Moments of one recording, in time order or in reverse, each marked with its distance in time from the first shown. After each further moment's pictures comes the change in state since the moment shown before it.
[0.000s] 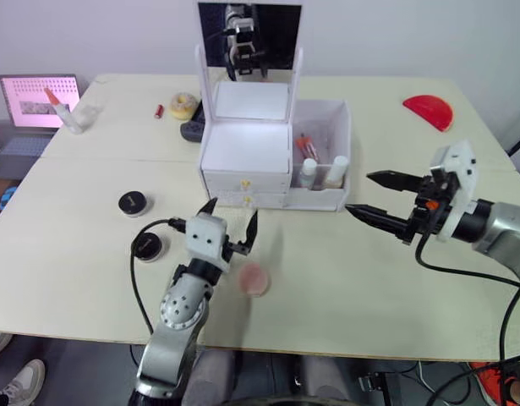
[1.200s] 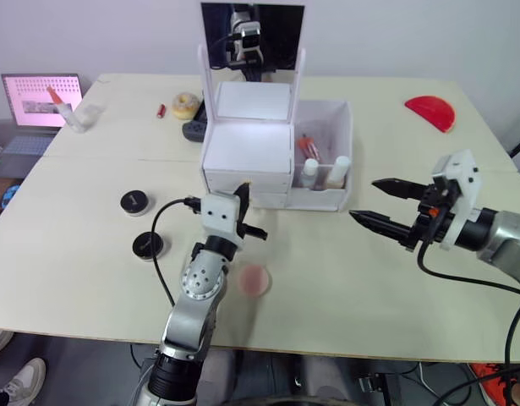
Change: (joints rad) left arm -0.133 -0.048 0.004 0.139 0.003 -0.039 0.019; right arm 0.060 0.000 -0.037 -0.033 0.008 0.024 -0.023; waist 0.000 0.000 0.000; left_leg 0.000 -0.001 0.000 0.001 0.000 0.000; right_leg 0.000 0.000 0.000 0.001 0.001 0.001
